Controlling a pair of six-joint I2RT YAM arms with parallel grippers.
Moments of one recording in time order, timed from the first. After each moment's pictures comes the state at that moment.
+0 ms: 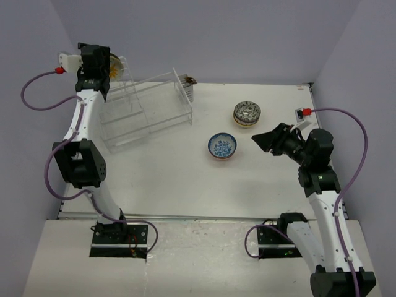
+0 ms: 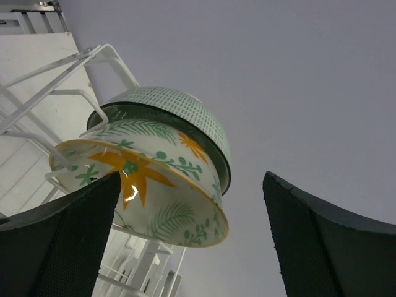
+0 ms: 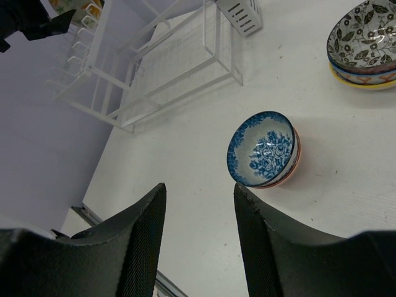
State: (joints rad) left arm 0.07 1.85 1.82 -0.27 -0.42 -1.27; right arm 0.03 0.75 0.79 -0.29 -0.58 0.56
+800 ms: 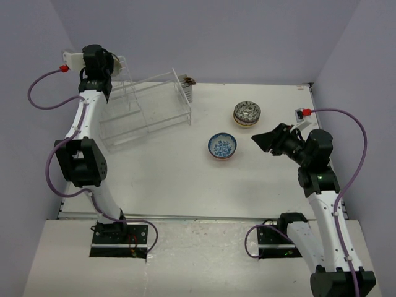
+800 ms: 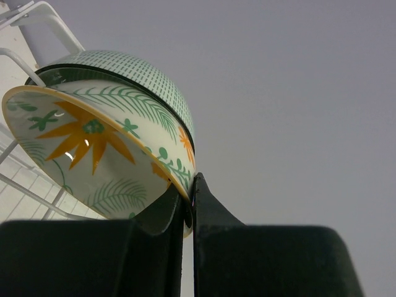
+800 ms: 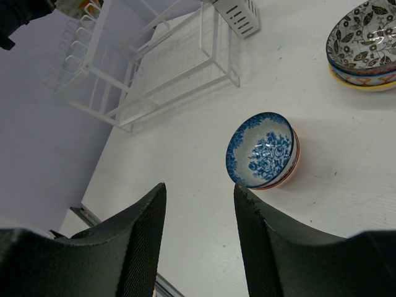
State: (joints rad) left arm 0.07 1.87 1.80 -0.15 -0.34 -1.31; right arm 0.03 0.75 0.78 -0.27 -0.57 0.57
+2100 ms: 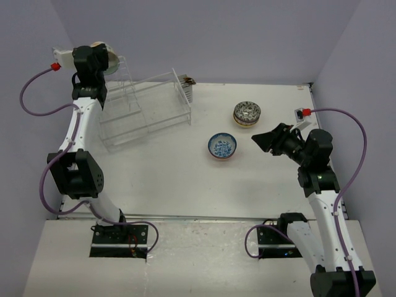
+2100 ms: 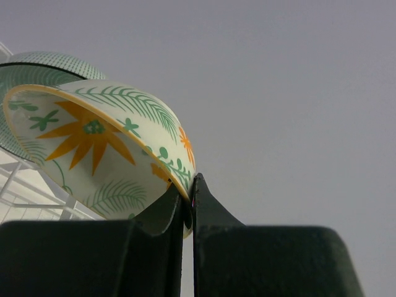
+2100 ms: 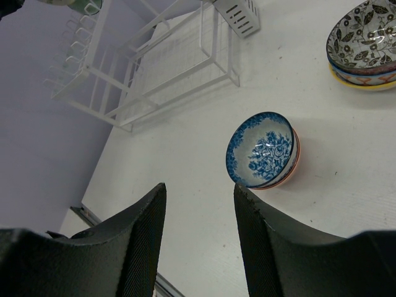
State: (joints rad) left arm 0.08 1.72 1.68 0.02 -0.27 -1.31; right arm 0.03 0.75 0.78 -0.27 -0.58 0.57
